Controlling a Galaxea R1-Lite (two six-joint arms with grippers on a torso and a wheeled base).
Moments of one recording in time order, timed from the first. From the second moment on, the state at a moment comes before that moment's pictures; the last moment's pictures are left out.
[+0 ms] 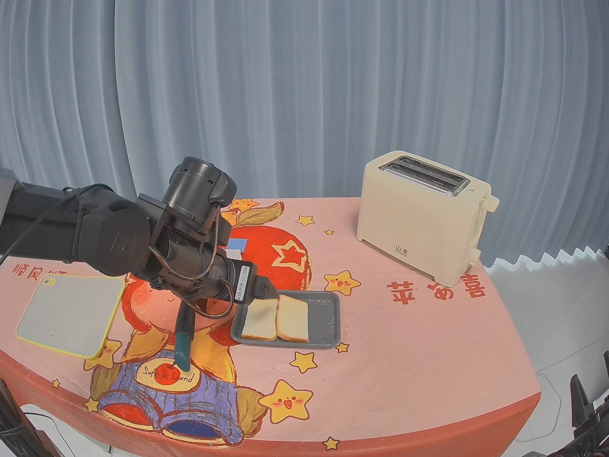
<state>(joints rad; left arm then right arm) -0.52 1.87 -1.27 0.28 0.06 -0.23 0.00 0.02 -0.02 0.00 0.02 0.02</state>
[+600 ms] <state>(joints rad) -0.57 1.78 -1.21 0.26 0.16 -0.23 0.00 0.02 -0.02 0.00 0.02 0.02</state>
